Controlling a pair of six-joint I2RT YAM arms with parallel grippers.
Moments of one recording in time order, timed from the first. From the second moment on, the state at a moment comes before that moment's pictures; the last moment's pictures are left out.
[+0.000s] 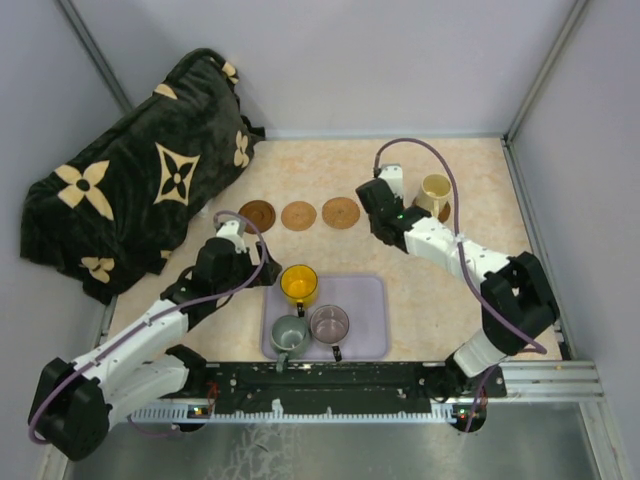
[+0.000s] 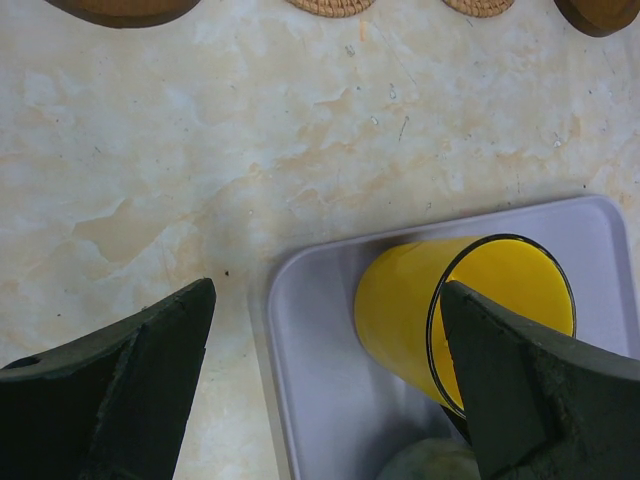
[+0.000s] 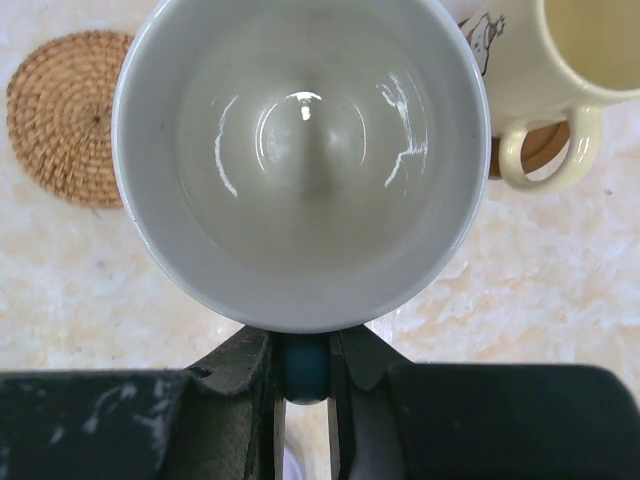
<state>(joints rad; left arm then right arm) -0.54 0.93 0.46 -0.10 -0.08 -0.49 0.64 1.53 1.10 -0.42 0.57 0.40</state>
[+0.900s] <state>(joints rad) -0.54 0.97 0.52 -0.10 -0.09 -0.48 0.44 1.75 1.30 -0.46 0.37 0.37</state>
